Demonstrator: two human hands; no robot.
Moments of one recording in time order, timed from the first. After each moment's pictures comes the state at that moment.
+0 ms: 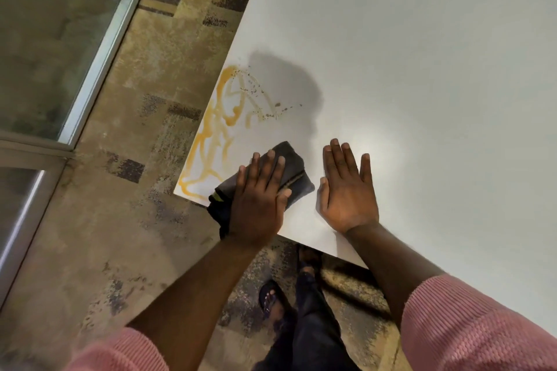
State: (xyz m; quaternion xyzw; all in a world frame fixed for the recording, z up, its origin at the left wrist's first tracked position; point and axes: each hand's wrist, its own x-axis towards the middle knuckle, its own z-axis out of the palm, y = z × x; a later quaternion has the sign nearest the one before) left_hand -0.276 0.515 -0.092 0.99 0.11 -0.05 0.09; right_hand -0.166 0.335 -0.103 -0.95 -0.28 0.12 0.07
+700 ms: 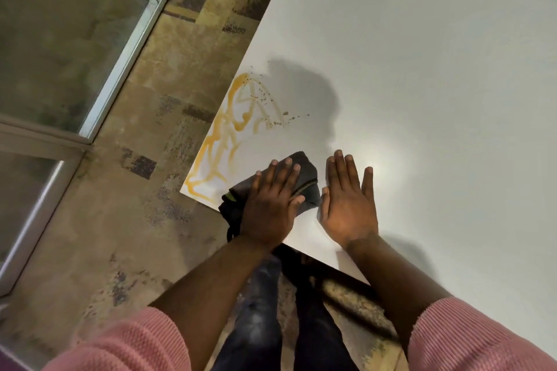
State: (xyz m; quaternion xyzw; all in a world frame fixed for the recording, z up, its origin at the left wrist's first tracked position) left_hand -0.261 0.494 -0.095 0.99 0.11 -0.04 0.07; right_hand -0.166 0.331 -0.103 -0.95 -0.30 0.11 0.07
